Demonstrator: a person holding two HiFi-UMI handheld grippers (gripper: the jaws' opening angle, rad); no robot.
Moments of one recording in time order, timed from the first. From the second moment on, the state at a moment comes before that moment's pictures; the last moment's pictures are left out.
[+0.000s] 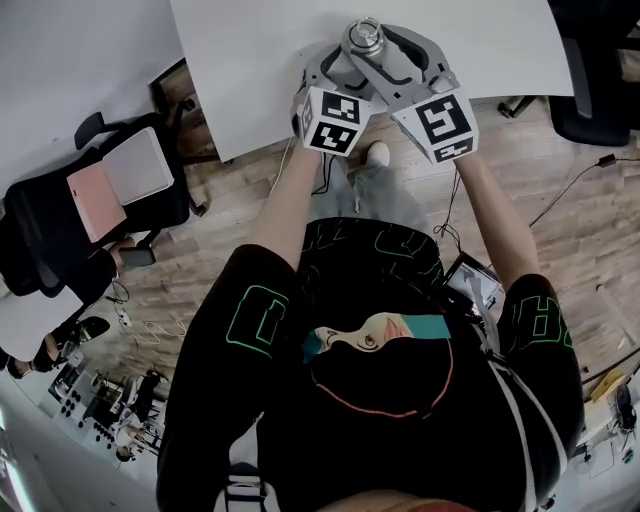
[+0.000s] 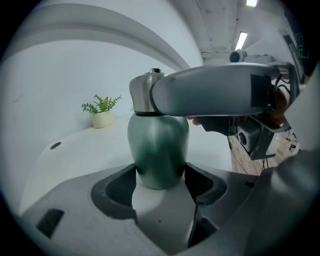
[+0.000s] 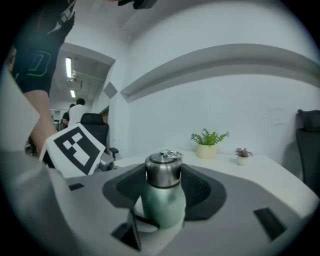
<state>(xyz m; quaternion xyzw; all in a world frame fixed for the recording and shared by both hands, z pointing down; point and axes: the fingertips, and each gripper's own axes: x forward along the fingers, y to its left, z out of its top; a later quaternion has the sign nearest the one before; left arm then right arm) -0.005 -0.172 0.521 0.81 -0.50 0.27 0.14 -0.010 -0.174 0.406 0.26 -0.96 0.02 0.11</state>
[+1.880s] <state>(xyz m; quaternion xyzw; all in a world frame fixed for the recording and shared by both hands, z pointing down) -0.011 -0.173 0.525 0.81 -0.50 0.27 0.14 -0.016 -0.177 0.412 0.36 -0.92 0.08 0.10</state>
